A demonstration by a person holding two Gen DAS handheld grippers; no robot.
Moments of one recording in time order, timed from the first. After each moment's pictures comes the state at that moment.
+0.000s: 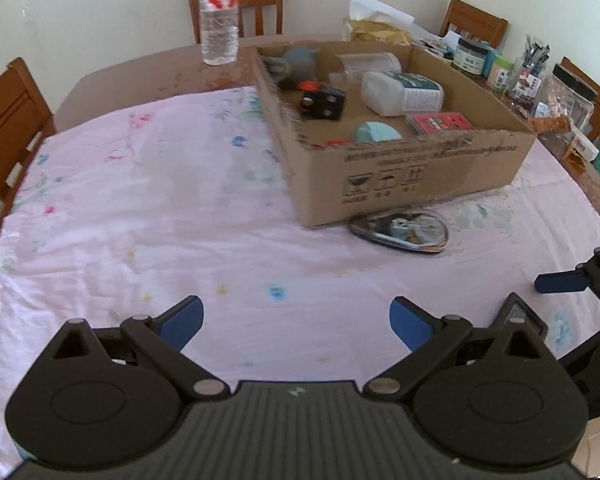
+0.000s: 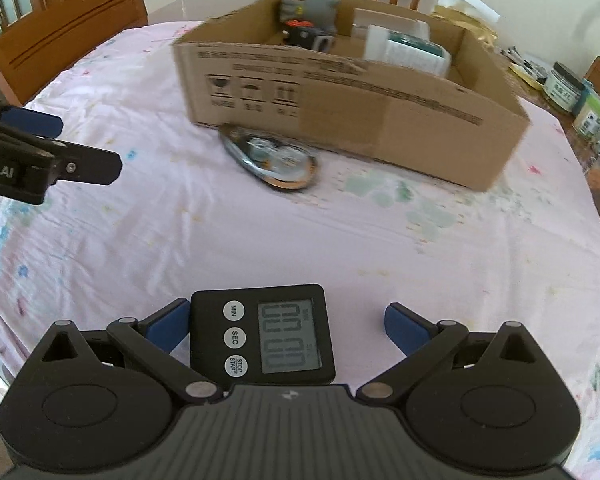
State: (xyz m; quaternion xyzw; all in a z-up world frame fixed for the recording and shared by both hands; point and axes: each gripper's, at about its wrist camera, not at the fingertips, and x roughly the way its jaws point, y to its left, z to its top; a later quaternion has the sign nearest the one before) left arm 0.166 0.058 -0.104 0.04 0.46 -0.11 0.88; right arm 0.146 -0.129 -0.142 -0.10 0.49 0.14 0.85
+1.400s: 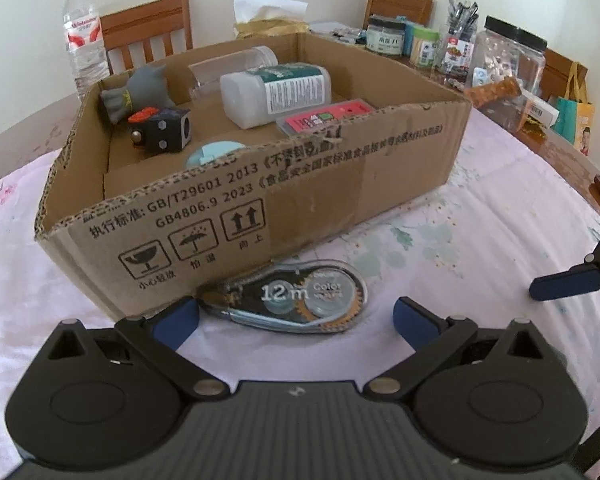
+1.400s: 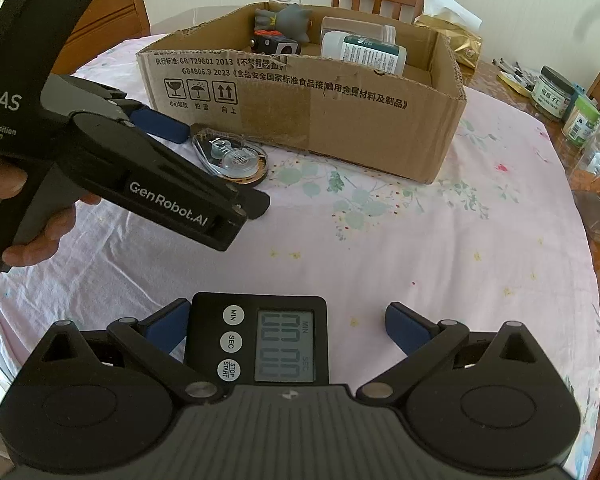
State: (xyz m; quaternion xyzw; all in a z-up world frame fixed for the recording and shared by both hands) left arm 0.208 -0.048 -0.146 0.09 0.41 -0.20 0.88; right arm 0.145 -0.177 -0.145 -0.10 0.47 0.16 0.86
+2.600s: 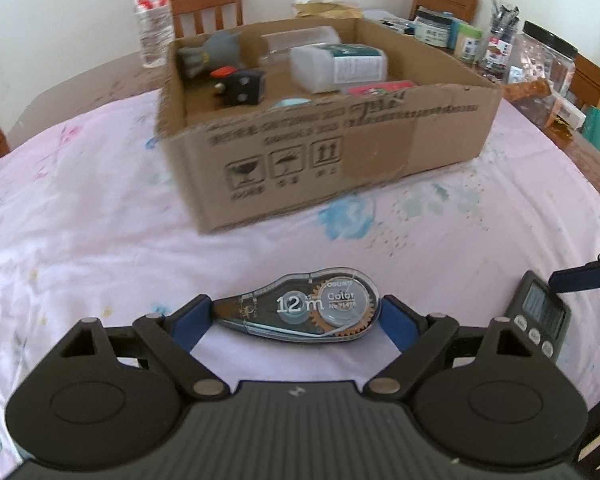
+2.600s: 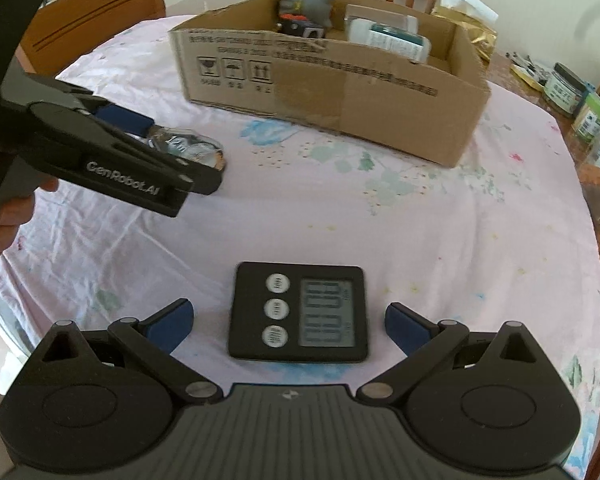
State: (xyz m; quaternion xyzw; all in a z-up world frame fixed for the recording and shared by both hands) left arm 0.171 -0.006 -0.136 0.07 0.45 -0.13 0.88; right arm 0.127 -0.154 -0.140 -0.12 0.49 0.18 0.84
